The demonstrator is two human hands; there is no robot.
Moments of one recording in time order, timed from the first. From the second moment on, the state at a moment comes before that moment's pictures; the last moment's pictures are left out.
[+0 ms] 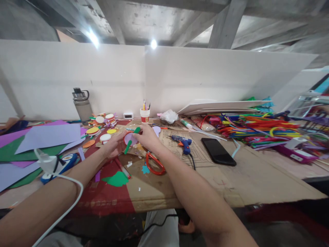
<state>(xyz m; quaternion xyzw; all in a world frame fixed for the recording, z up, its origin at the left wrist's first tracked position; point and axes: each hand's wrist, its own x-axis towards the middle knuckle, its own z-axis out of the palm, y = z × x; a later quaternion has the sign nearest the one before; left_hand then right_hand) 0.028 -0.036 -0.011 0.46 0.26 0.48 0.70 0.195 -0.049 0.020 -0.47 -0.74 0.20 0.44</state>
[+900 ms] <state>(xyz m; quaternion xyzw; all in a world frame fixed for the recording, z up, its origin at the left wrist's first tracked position) 0.027 -0.036 -0.011 0.56 0.27 0.44 0.65 0.201 -0.045 0.016 -0.49 -0.74 0.09 0.44</state>
